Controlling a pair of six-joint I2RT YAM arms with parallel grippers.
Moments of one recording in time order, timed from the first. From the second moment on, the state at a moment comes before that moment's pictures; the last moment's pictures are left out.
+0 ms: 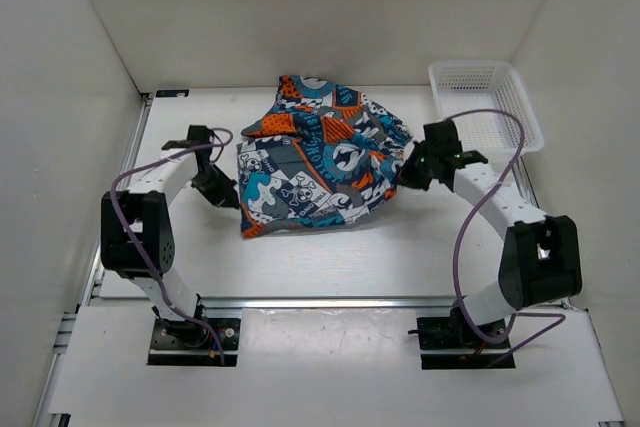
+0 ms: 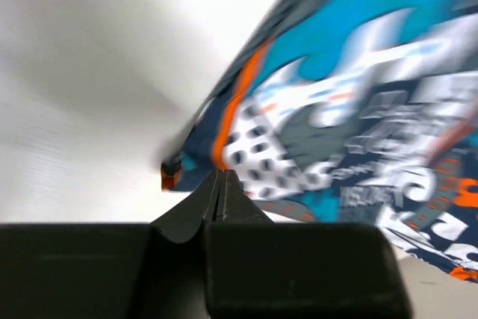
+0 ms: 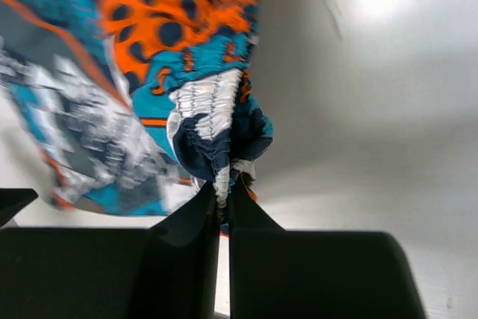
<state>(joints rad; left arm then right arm) -0.05 1.70 1.10 -0.83 0.16 -0.83 0.26 1.49 0.98 -0.44 -0.18 0.72</state>
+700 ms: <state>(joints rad) -0.38 1.58 1.24 -0.91 0.13 -0.76 0.26 1.40 1.14 -0.65 -0.09 0.62</state>
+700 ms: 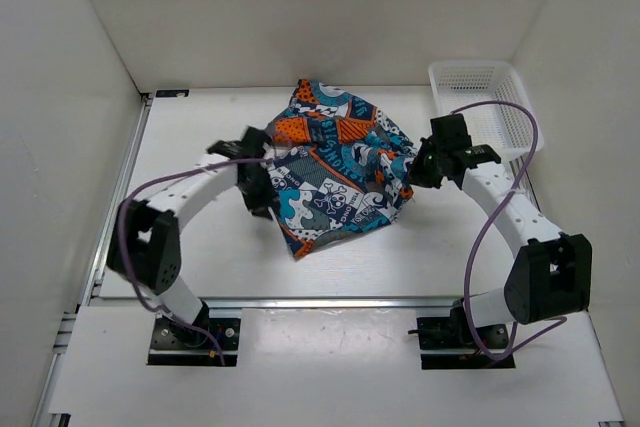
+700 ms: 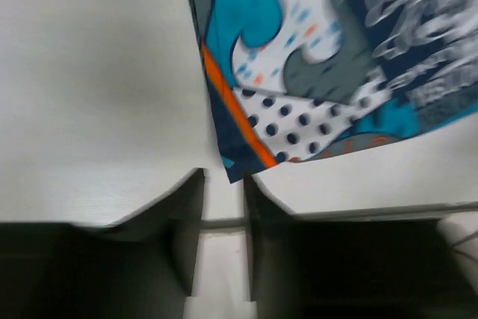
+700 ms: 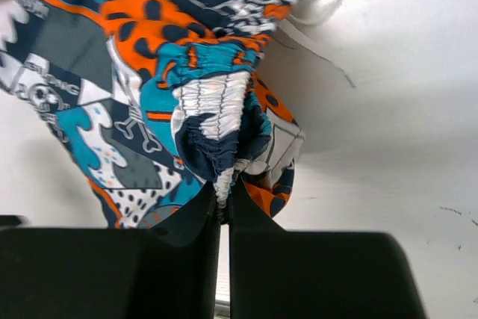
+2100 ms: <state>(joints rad) -0.51 1.74 1.38 -0.98 0.02 -0.77 0.23 1.40 1.08 -0.64 -0.09 0.59</state>
